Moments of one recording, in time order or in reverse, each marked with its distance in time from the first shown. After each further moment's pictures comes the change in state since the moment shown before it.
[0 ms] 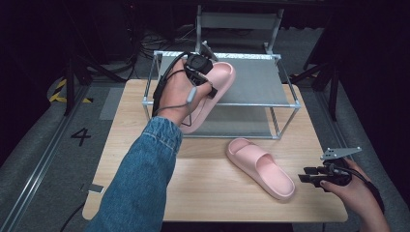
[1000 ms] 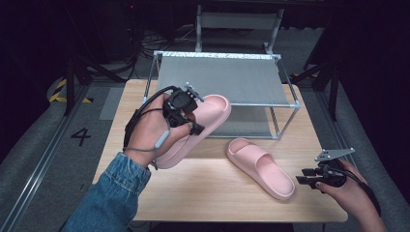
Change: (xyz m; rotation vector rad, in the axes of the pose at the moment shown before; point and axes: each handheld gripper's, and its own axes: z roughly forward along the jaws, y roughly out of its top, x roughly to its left) left arm -0.030 -0.084 -0.033 0.080 -0.090 0.168; right arm 0.010 0.004 0.007 0.048 -0.039 -0.015
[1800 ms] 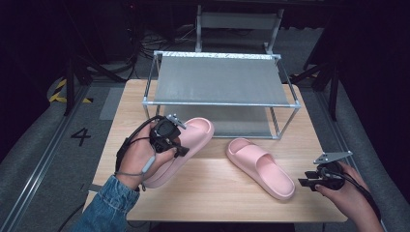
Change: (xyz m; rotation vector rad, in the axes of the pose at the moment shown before) left arm 0.018 -0.071 0.044 0.026 -0.014 -0.046; right arm 0.006 -0.006 0.002 0.055 -0.091 0.021
